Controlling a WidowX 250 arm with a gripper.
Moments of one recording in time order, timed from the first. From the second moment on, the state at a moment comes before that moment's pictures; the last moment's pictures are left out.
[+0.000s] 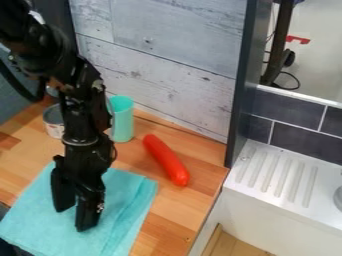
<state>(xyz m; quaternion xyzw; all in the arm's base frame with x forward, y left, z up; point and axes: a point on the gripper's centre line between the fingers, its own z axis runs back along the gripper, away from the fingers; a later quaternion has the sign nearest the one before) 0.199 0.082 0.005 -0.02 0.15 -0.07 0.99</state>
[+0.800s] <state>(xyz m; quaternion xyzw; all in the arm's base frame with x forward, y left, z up) 0.193 0.131 0.018 0.05 0.05 -0.04 1.00</state>
